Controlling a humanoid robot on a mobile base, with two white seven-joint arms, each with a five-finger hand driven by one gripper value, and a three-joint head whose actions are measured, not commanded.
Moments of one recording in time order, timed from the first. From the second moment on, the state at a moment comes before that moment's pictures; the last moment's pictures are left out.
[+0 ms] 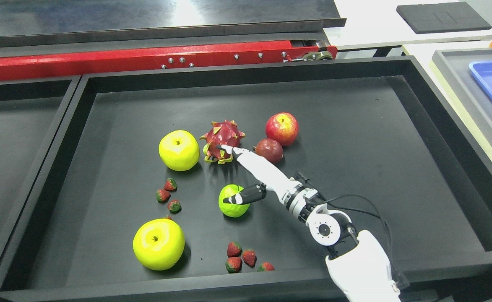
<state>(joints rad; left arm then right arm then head) 0.04 0.00 -0.06 -0.05 0.05 -0.03 -0.14 -0.28 -0.02 0.25 -1.56 0.59 -0.10 0.36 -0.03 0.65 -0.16</state>
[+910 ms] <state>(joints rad) 0.04 0.00 -0.06 -0.05 0.05 -0.03 -0.14 0.04 0.00 0.01 -1.57 0.11 -0.33 0.08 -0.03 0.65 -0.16</state>
